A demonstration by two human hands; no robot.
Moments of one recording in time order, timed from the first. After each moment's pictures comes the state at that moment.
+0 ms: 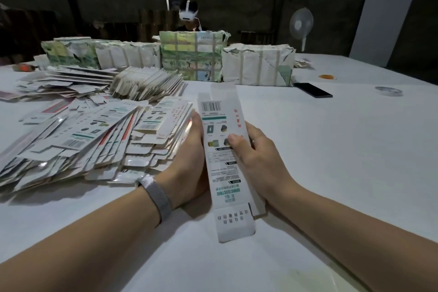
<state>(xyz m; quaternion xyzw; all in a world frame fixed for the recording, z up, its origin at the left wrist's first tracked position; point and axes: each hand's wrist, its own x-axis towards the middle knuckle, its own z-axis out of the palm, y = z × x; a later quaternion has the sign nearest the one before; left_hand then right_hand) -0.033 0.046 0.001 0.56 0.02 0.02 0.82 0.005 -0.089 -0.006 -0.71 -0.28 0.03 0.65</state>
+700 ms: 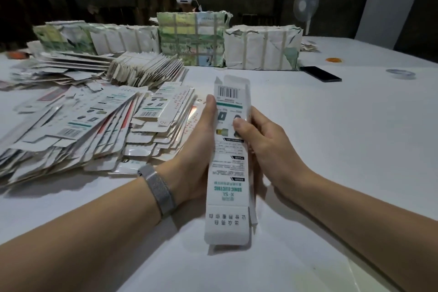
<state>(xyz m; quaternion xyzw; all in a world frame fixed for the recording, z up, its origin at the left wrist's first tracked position) -0.033 0.044 0.002 0.57 -0.01 0.01 0.82 0.006 -0.089 -0.009 -0.67 -0.29 0.09 0.67</state>
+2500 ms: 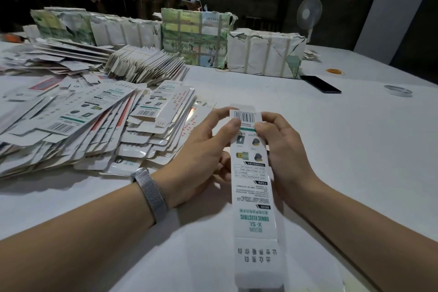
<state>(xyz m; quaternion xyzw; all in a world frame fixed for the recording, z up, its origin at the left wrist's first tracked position) -0.030 0.049 -0.010 0.61 -0.06 0.04 0.79 0.021 -0.096 -0.004 -0.62 -0.20 0.08 0.75</state>
